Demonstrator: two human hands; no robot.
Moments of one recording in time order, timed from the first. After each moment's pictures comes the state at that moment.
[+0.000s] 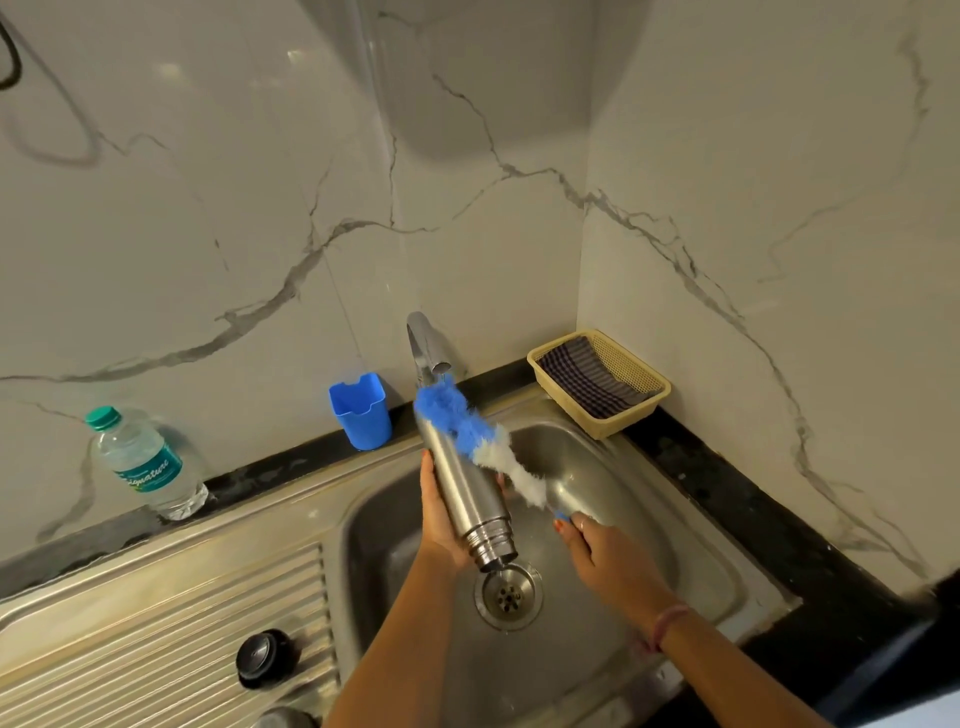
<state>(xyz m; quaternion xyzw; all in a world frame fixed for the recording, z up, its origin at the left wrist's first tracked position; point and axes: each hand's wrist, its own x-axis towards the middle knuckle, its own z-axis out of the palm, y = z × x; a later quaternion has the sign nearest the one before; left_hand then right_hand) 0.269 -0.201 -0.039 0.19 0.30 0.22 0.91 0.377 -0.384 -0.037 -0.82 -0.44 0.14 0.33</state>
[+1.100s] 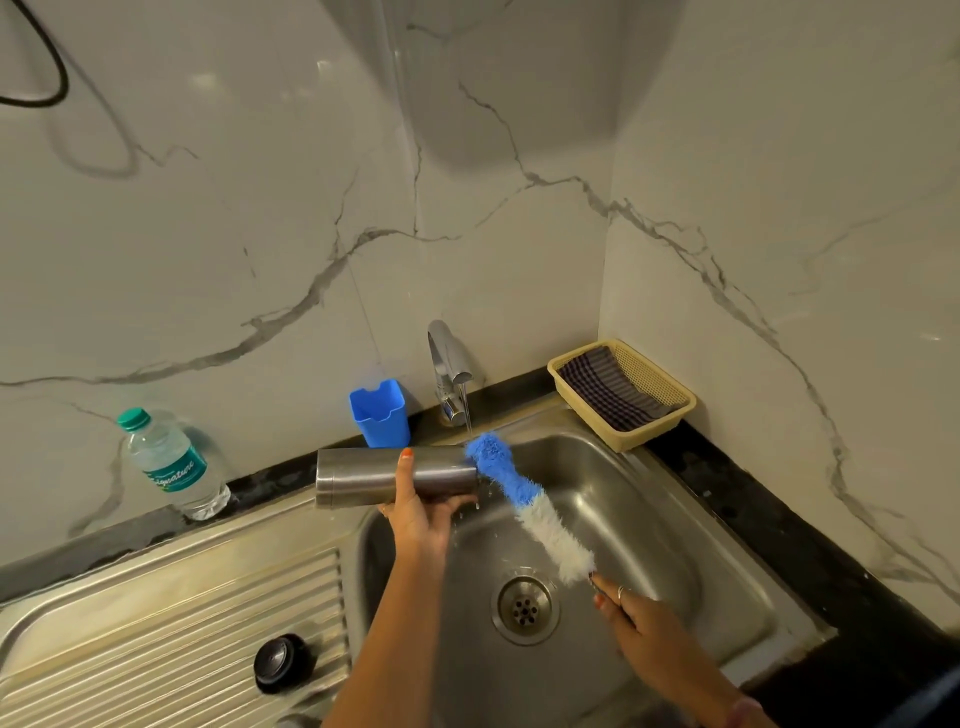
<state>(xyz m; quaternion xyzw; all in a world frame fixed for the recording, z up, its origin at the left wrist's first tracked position) 0.248 -0.172 -0.006 0.09 0.36 0.45 0.81 0.353 -0.425 -0.043 -0.79 -0.37 0.30 0.38</state>
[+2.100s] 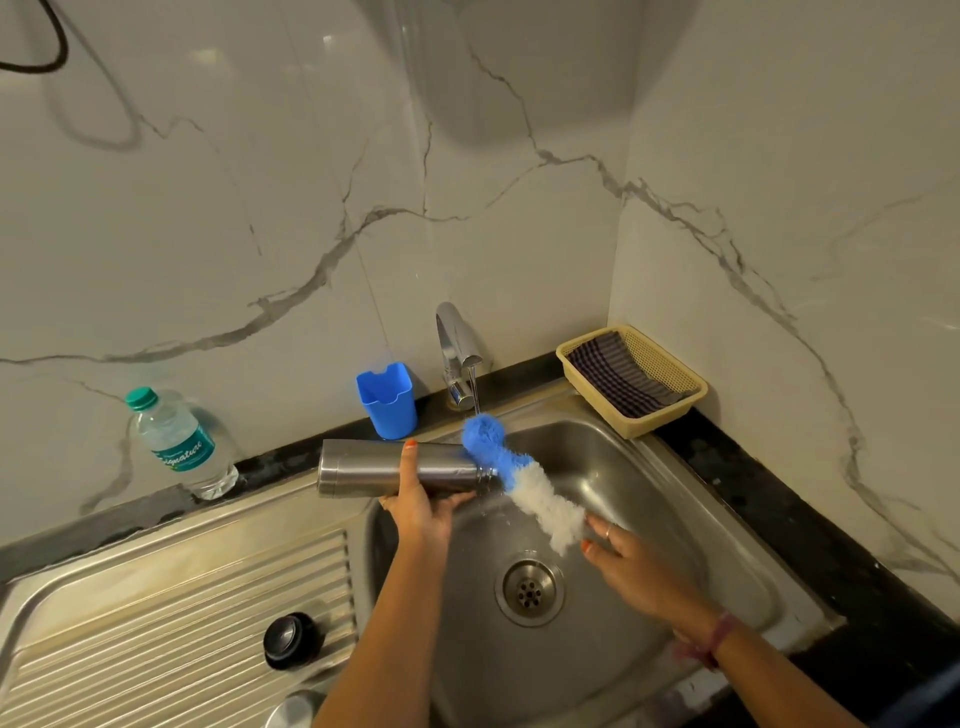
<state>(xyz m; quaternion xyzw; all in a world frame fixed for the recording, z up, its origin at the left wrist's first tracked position) 0.243 -0.172 -0.008 0.08 0.41 0.45 0.78 0.367 -0.382 -0.008 -0.76 -0.35 0.40 0.36</state>
